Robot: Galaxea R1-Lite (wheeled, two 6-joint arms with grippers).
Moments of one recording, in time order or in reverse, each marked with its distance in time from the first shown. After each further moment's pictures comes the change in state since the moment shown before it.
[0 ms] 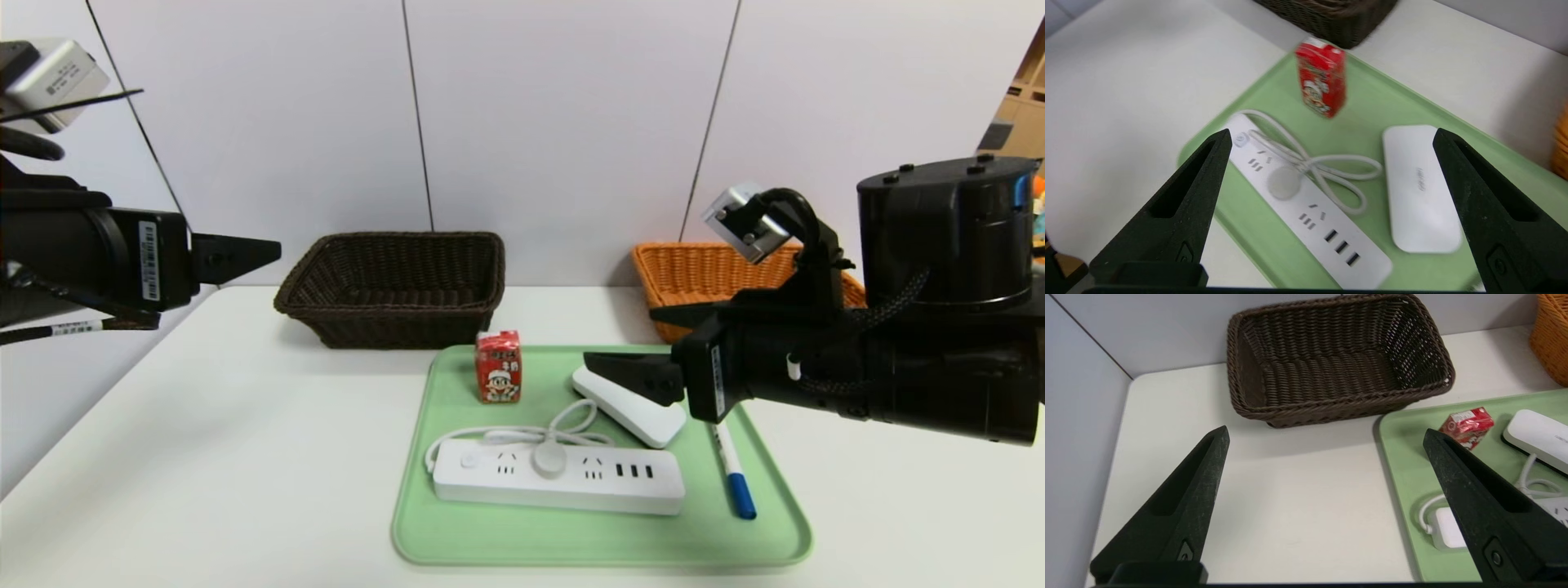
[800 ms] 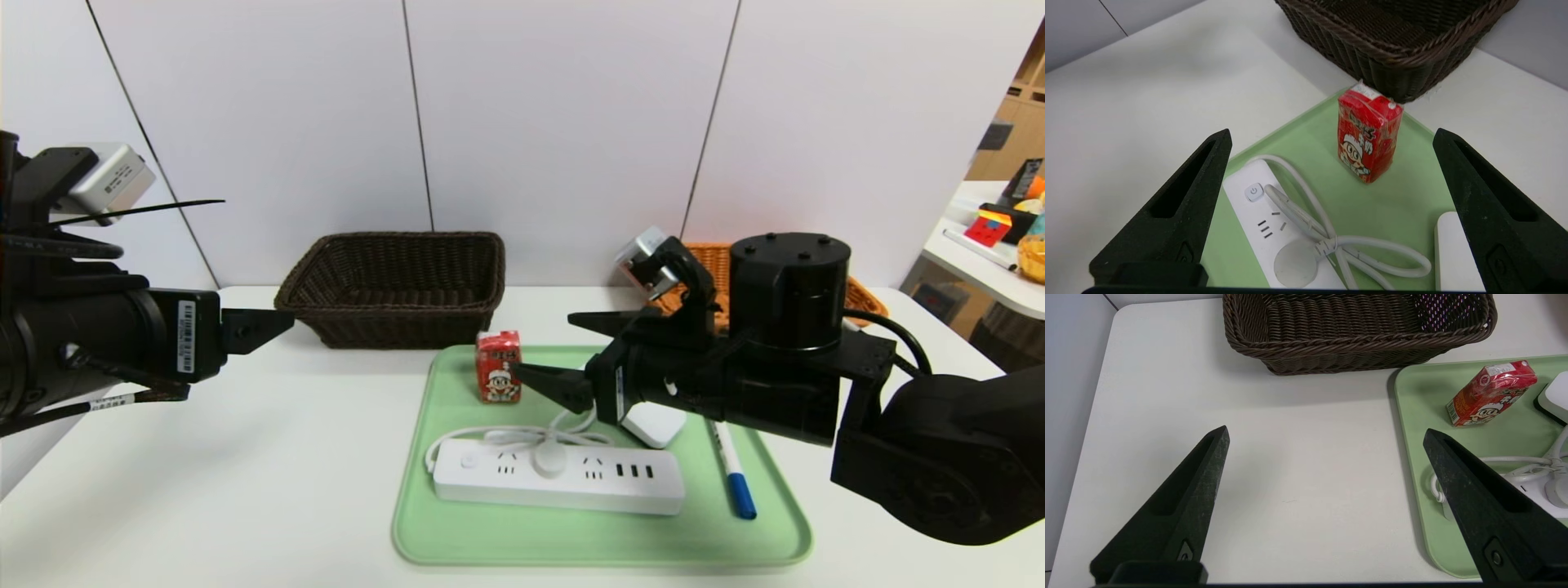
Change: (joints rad) left arm -0.048 -0.002 0.140 0.001 0.085 -0.104; right arm 0.004 0.269 0.076 -0.483 0.145 -0.028
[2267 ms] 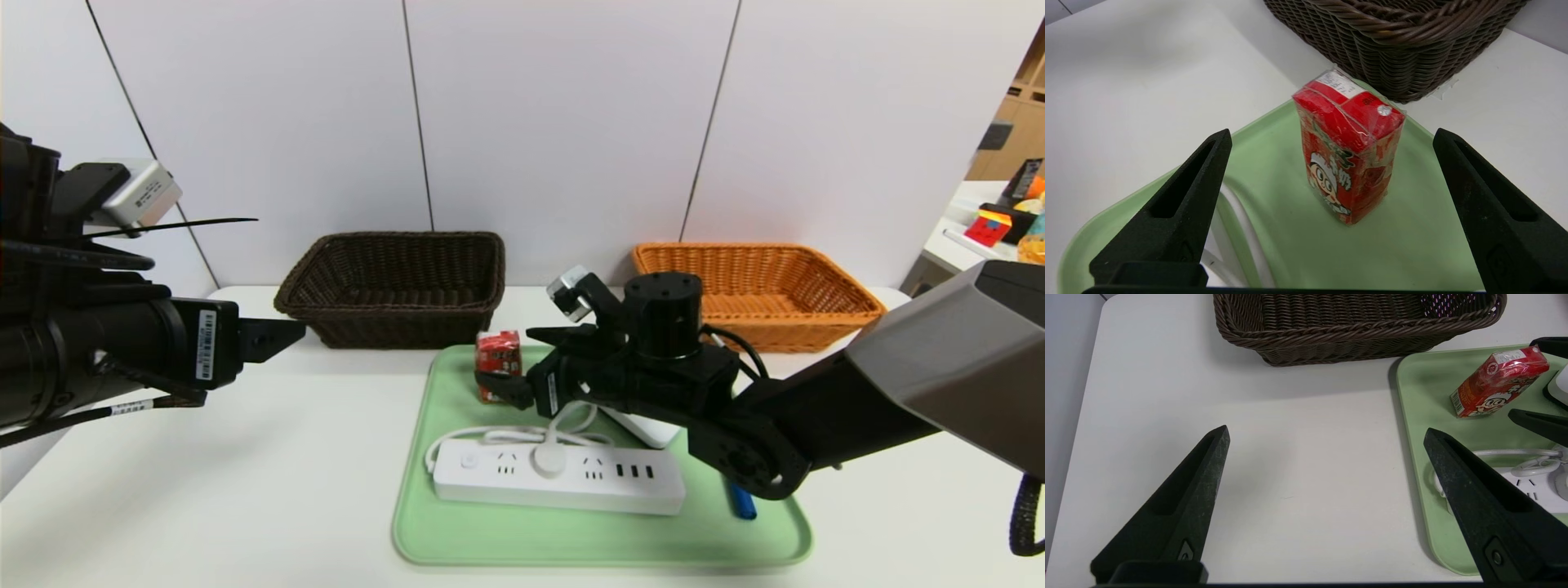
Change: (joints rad) left arm -0.002 0.027 0.010 -0.005 -0.008 0.001; right arm -0.021 0.324 -0.173 -0.139 0.024 -0.016
